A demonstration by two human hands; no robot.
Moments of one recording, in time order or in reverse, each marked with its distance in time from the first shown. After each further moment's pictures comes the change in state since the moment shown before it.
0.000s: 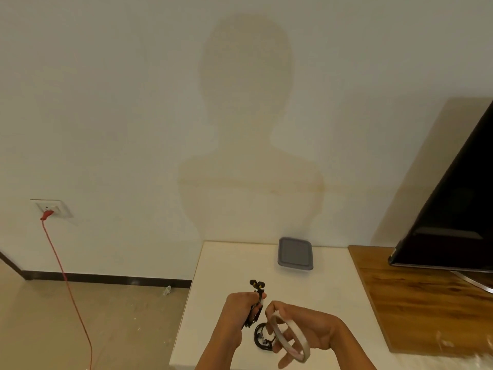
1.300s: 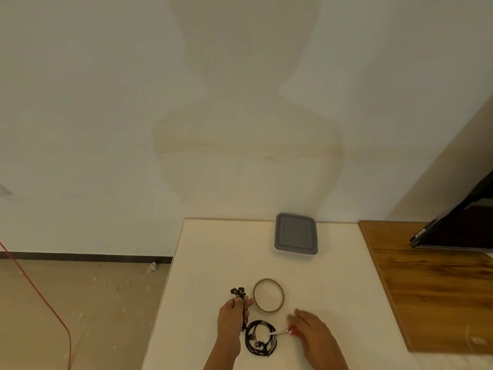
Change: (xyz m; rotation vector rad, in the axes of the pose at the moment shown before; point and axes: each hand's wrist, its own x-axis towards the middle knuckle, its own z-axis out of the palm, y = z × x) left_hand 0.162 -0.100 0.022 -0.118 0.170 -0.102; right_hand 0.091 0.164 -0.145 -1.306 0.973 -0.298
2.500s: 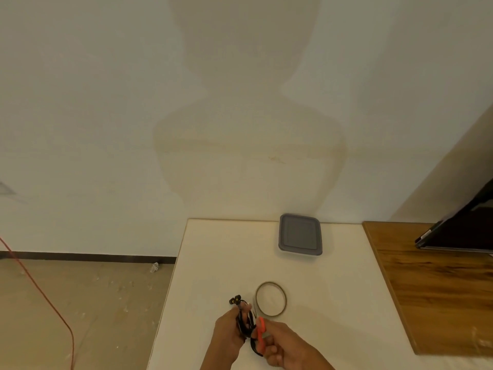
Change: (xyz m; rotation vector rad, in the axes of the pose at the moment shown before) left_hand 0.009 -0.010 -0.019 -0.454 -0.105 -0.281; right_hand 0.041 -0.105 -0.022 1.347 -0.678 0.945
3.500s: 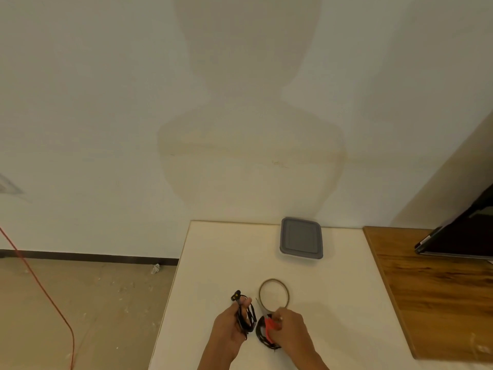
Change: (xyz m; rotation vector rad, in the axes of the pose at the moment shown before) left_hand -0.030 0.018 0.009 -0.141 -0.042 -0.007; right_hand 0.001 -0.005 -0.008 -0.889 0.590 -0.410
